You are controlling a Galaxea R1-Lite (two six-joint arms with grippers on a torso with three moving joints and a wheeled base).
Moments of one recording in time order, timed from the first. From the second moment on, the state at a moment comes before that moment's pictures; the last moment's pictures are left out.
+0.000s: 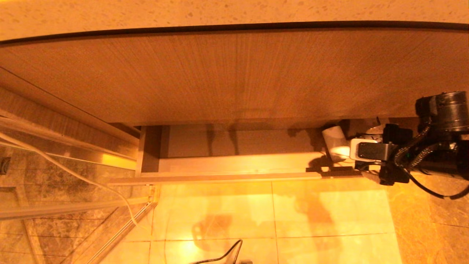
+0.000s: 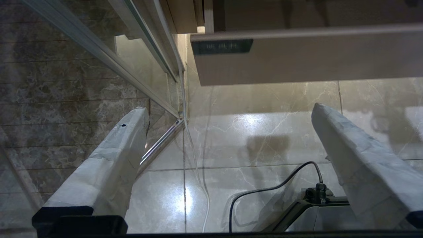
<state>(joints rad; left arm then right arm) 0.00 0.00 0.00 0.00 0.00 0.00 0.19 1.52 -0.90 -0.08 -0.16 -1.35</state>
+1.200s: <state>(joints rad) 0.00 0.00 0.00 0.00 0.00 0.00 0.13 0.96 -0.93 0.32 -0.57 -1.18</state>
